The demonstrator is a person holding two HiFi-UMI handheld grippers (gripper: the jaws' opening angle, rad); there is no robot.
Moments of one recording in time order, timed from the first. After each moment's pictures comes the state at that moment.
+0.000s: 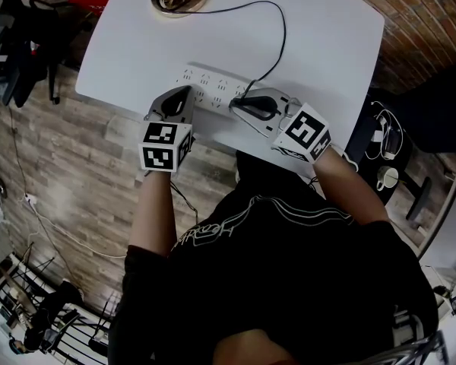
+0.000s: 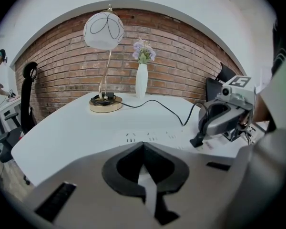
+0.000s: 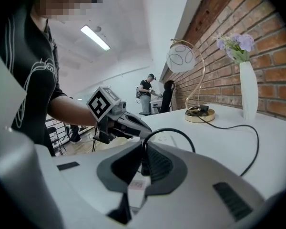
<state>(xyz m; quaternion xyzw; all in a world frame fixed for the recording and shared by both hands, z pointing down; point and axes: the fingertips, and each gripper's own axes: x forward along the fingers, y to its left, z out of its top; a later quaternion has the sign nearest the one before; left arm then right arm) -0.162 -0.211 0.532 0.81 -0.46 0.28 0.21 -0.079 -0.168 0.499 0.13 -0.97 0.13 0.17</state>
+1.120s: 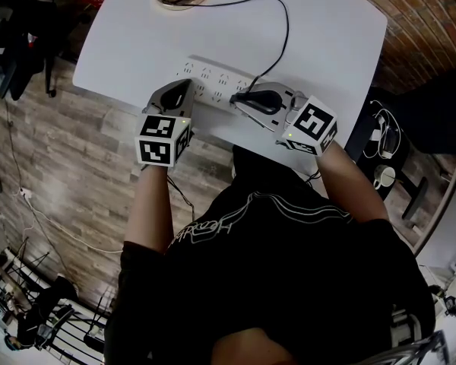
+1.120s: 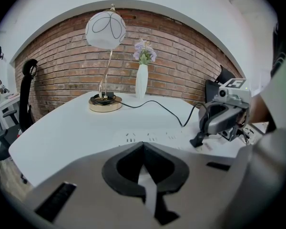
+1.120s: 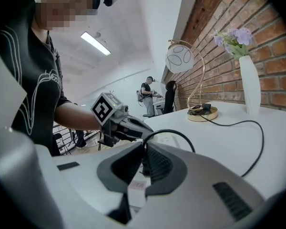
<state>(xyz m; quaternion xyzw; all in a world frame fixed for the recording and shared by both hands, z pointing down) -0.163 -0.211 0.532 0.82 -0.46 0.27 0.22 -0.077 -0.167 0.495 0.10 -0.97 0.15 0.15</state>
